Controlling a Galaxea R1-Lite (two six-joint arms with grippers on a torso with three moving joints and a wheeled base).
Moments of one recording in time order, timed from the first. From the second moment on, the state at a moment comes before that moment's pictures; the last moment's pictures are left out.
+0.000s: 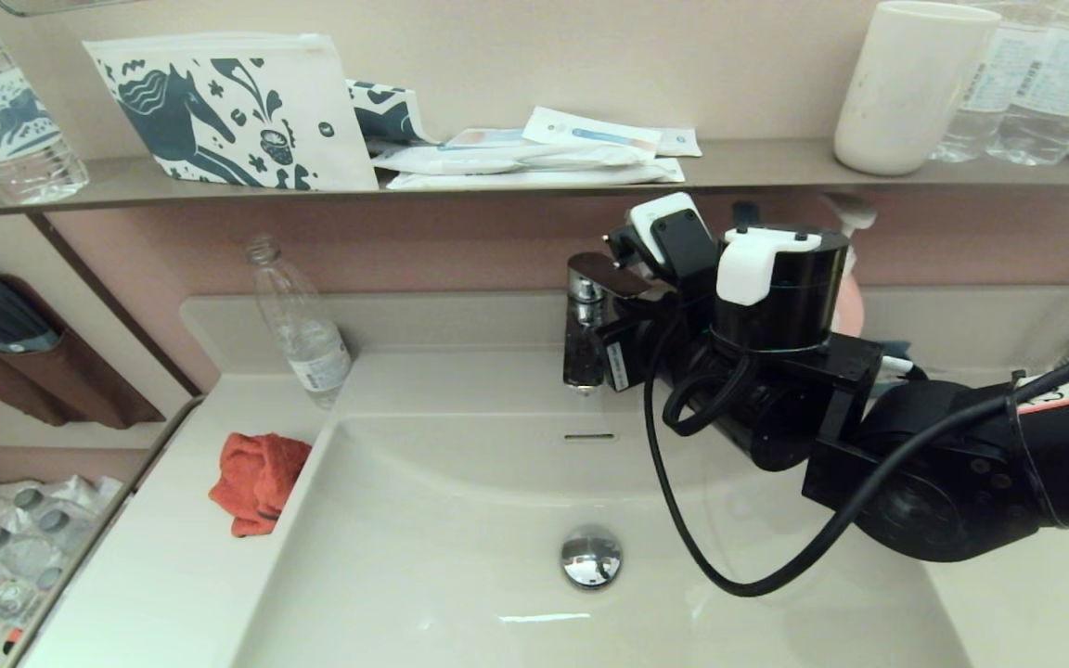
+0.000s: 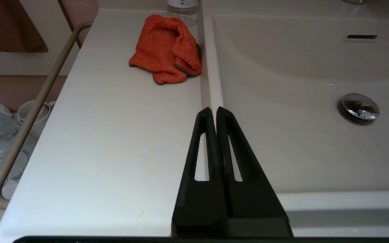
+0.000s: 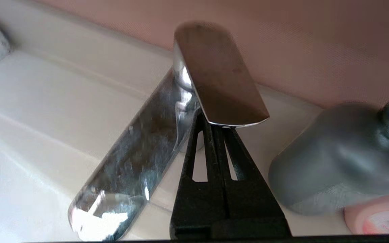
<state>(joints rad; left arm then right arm) 0.00 0.00 -0.01 0.02 -0.02 -0.02 0.77 1.91 -1.24 -0.65 -0.42 -0.17</state>
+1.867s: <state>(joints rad) 0.00 0.00 -0.01 0.02 -0.02 -0.02 0.77 1.82 -1.23 -0.75 -0.42 -0.22</state>
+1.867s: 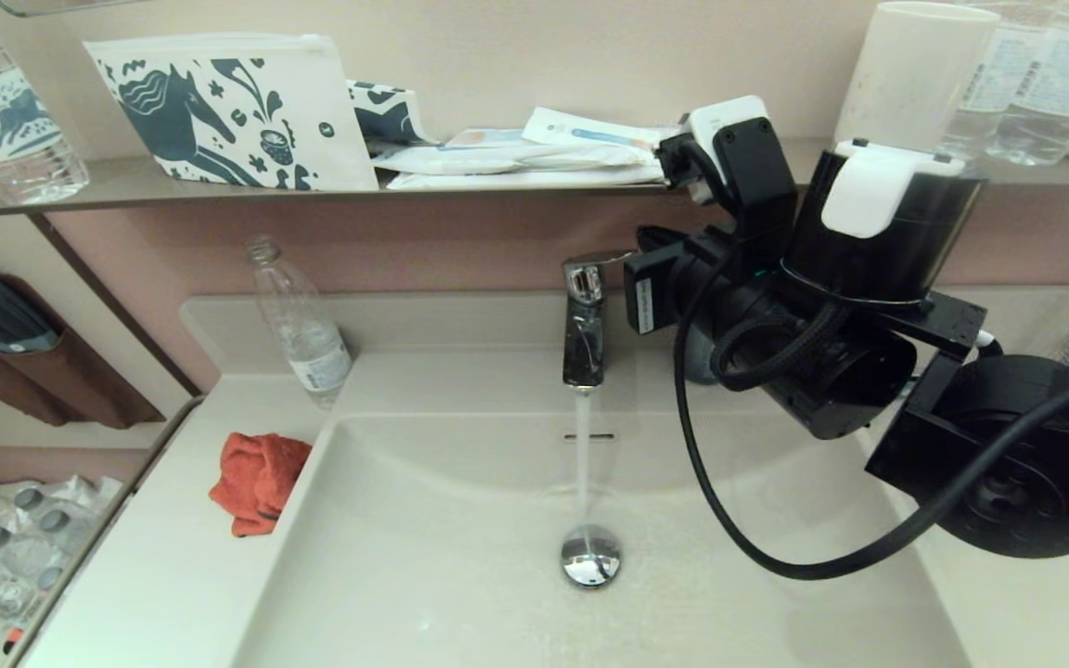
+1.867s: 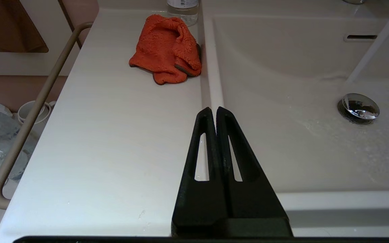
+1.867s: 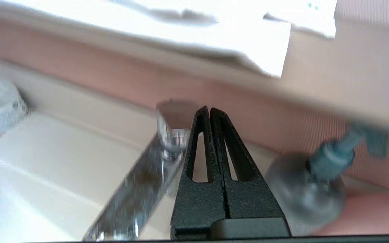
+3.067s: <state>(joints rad) 0.00 0.00 -0.01 0.02 -0.02 -0.02 0.76 1.92 -1.31 -0.59 -0.39 -0.27</state>
